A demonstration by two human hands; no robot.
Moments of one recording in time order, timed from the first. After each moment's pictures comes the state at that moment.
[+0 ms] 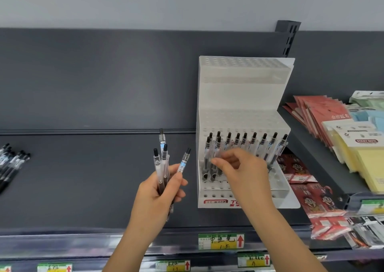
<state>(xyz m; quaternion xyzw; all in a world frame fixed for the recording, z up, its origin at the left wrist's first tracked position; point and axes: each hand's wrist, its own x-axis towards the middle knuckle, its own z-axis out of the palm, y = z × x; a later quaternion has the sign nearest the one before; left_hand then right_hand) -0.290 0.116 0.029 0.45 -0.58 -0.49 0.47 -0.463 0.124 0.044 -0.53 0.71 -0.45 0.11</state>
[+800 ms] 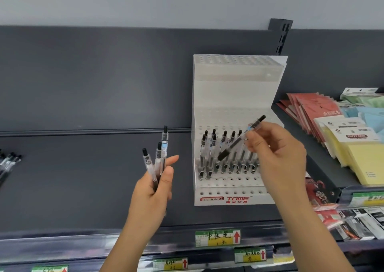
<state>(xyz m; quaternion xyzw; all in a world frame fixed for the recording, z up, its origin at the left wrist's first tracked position) -0.288 0.112 0.025 0.44 -0.62 -0.44 0.48 -0.489 0.146 0.081 -0.48 0.61 -0.62 0.10</state>
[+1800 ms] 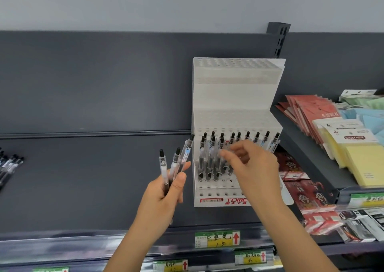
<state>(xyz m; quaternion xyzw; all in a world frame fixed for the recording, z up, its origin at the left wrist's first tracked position) -0.294 0.112 0.021 0.42 -0.67 -0.44 0.41 -0.478 0.135 0.058 -0.53 0.71 -0.46 0.05</state>
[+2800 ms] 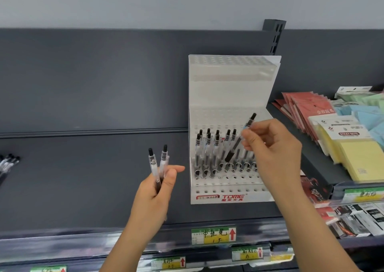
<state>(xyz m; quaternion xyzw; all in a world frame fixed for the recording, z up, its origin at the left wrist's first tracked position) -0.293 0.120 0.027 0.43 -0.65 -0.43 0.45 -0.500 0.144 0.081 -0.49 0.62 -0.61 0.09</state>
